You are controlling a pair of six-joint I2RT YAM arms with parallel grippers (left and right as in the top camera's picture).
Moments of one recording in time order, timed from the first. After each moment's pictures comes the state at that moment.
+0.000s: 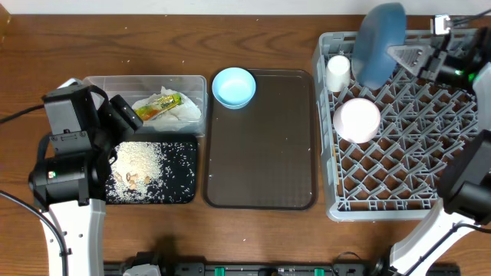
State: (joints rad) left arm 0.16 1.09 1.20 -0.92 -0.09 -0.46; right arm -0.40 2.08 1.78 -1.03 -1.54 -0.41
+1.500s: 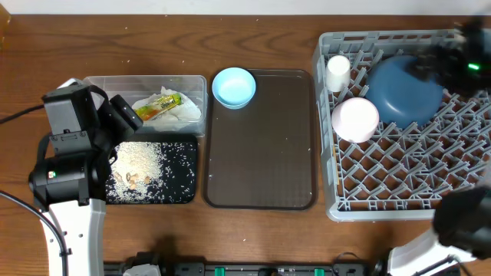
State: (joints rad) left arm 0.16 1.09 1.20 -0.92 -0.09 -0.46; right arm -0.30 1.81 1.95 -1.32 -0.48 -0.07
